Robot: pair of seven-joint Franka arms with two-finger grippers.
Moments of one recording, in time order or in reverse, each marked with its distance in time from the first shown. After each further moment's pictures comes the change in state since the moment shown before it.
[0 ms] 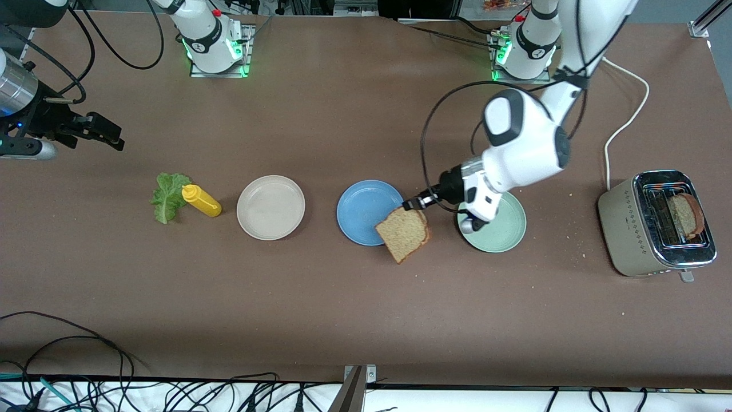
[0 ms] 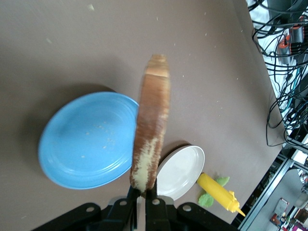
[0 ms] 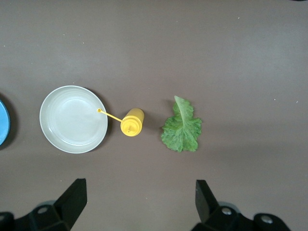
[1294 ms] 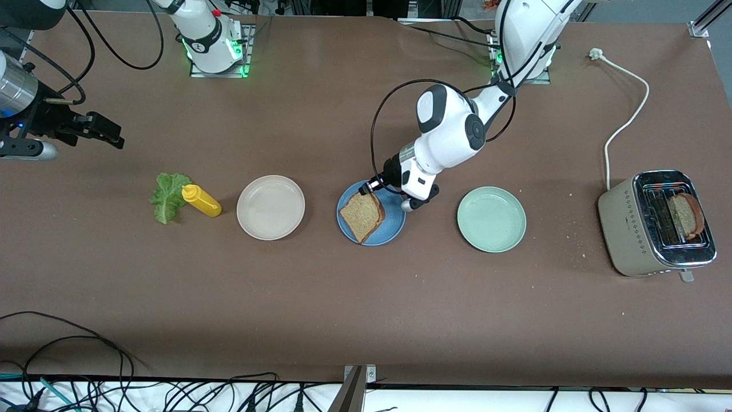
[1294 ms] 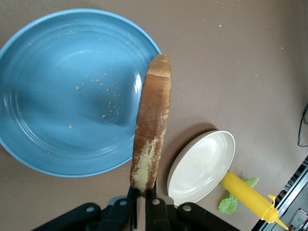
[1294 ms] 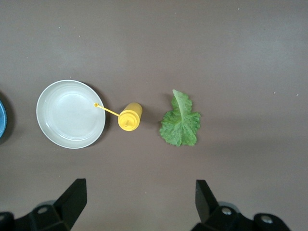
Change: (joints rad) left arm -0.214 0.136 0.003 -0.016 -0.027 0.235 -0.082; right arm -0.002 0.004 -0.004 0.000 0.000 -0.024 0.000
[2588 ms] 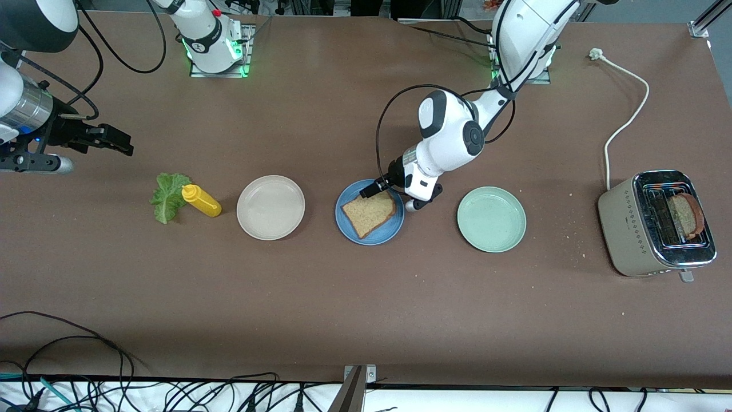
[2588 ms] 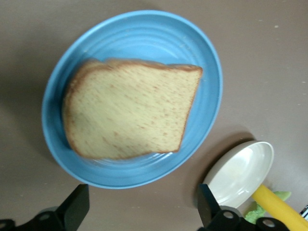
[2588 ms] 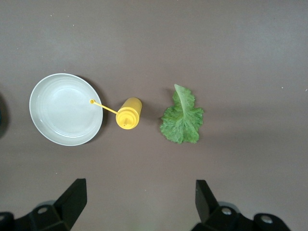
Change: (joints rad) left arm -0.011 0.023 0.027 -0.052 0.000 -0.005 -0.014; right arm 0.002 0.049 0.002 0.001 0.000 -0.002 0.001
